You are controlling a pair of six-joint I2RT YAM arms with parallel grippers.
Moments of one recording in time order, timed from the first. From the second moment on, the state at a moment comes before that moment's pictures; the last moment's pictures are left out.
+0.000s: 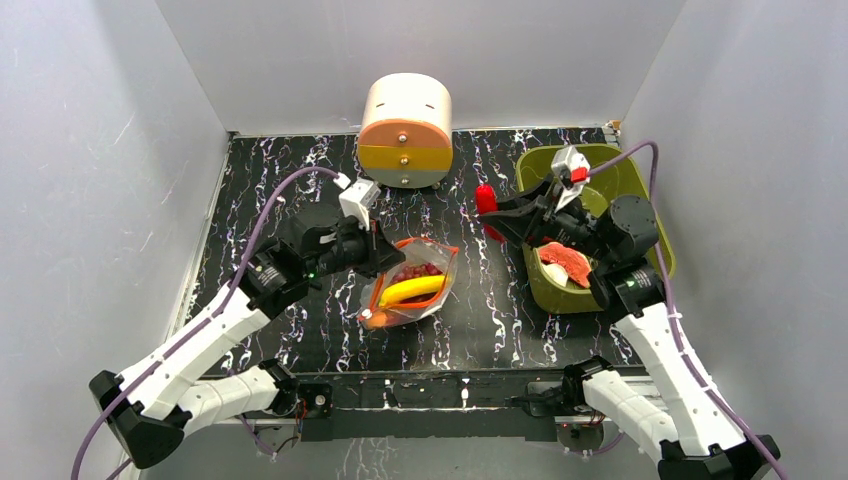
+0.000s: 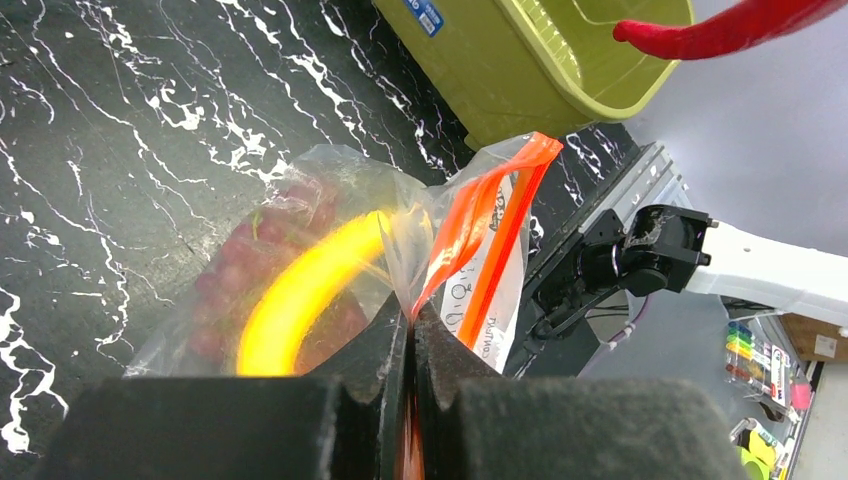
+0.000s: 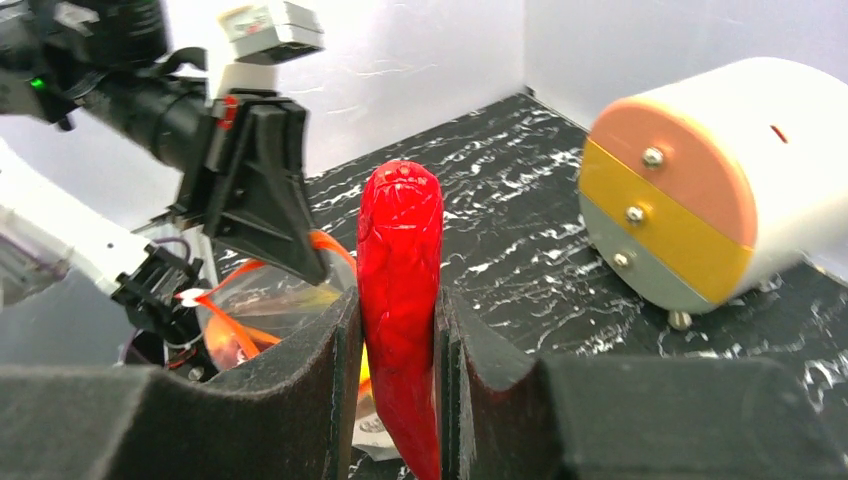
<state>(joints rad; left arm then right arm) -0.75 0.96 1.02 -0.49 0.19 -0.46 0.30 0.81 0.93 0.02 -0.75 0.22</state>
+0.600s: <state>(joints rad) -0.75 1.04 0.98 -0.42 0.28 -0.53 0.68 0.87 0.78 0.36 -0.89 0.10</state>
